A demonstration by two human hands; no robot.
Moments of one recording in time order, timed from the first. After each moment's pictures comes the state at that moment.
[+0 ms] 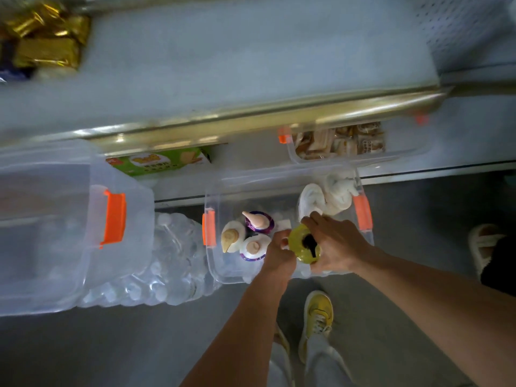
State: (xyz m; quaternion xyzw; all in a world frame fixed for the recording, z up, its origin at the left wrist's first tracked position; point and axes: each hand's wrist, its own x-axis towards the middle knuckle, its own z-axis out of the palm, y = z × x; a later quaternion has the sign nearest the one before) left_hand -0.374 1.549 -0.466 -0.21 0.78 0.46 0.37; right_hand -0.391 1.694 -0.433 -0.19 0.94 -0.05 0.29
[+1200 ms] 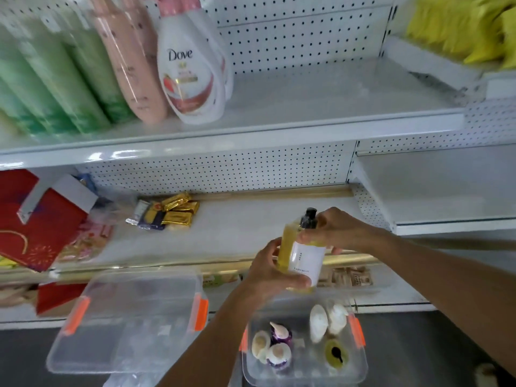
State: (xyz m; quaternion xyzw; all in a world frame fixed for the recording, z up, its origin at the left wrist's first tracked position) left_hand -0.443 1.478 -0.085 0.03 0.77 0.61 0.20; right_hand -0.483 1.671 -0.020 -0.03 0.89 -0.40 0.21
